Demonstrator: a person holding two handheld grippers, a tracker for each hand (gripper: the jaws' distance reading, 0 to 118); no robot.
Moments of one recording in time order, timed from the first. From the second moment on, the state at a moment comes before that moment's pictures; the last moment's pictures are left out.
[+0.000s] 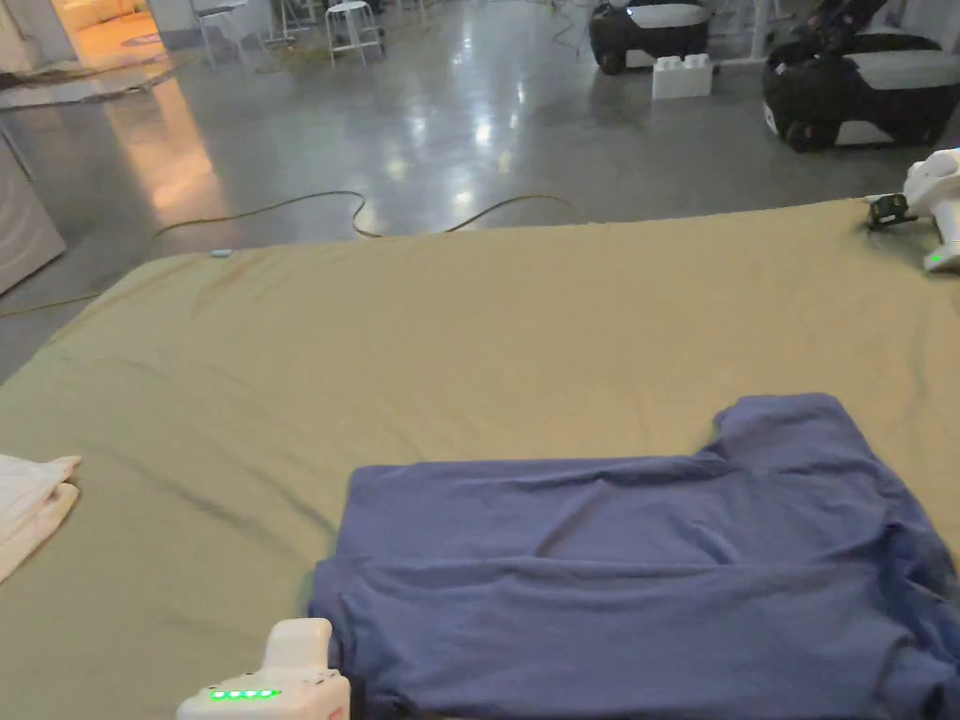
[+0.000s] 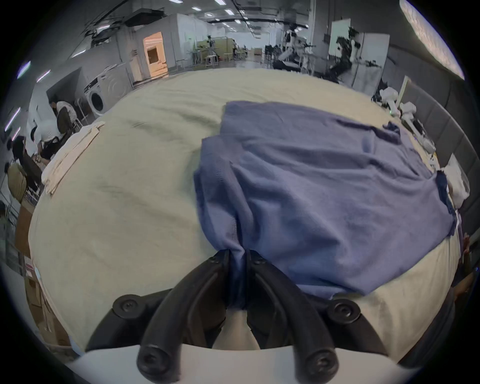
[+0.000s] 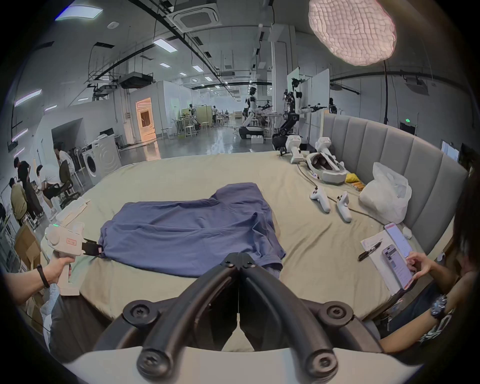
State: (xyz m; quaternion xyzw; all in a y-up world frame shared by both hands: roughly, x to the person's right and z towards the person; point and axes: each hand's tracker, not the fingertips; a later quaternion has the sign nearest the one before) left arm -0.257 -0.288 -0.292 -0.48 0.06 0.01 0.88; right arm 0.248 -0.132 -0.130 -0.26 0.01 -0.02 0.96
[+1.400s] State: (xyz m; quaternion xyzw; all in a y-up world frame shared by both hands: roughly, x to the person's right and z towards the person) left arm -0.294 -0.226 -0.136 -0.45 -0.01 0.03 0.89; right arm 0.294 -0.226 -0.149 -0.44 -0.06 -0.01 0.89
